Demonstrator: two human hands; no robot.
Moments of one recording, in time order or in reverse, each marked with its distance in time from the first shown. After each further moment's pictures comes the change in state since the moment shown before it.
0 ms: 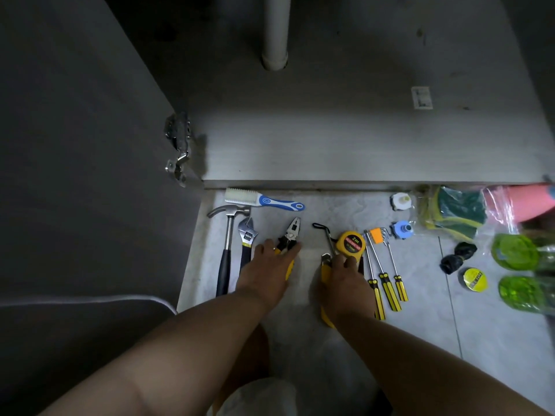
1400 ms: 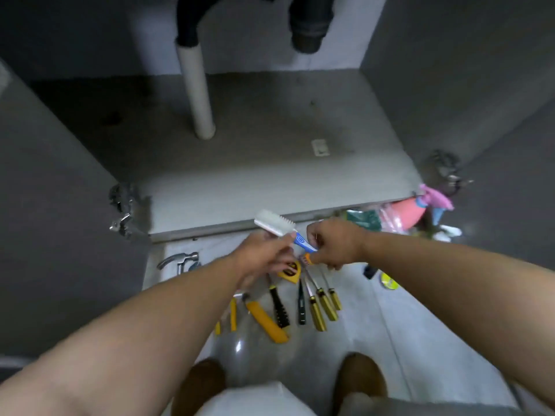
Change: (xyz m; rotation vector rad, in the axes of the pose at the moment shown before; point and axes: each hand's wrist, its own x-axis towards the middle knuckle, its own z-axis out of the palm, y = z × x) left_hand 0.010 0.126 -0.128 -1.267 -0.202 -0.126; right_hand 0.023 0.050 -0.217 -0.041 -0.200 -0.387
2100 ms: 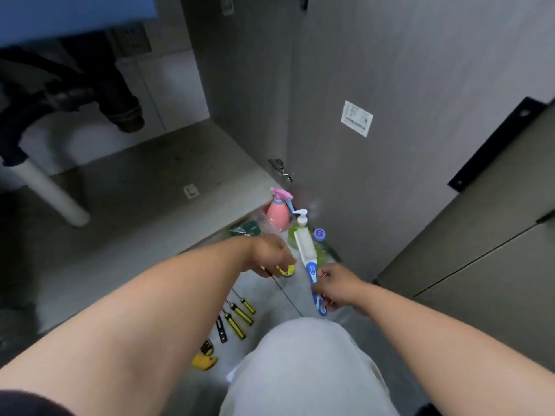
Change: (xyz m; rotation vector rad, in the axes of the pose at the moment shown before) left_hand -0.045 0.070 0.260 1.080 -0.481 0.014; right_hand -0.230 0.161 0.096 1.071 0.357 0.597
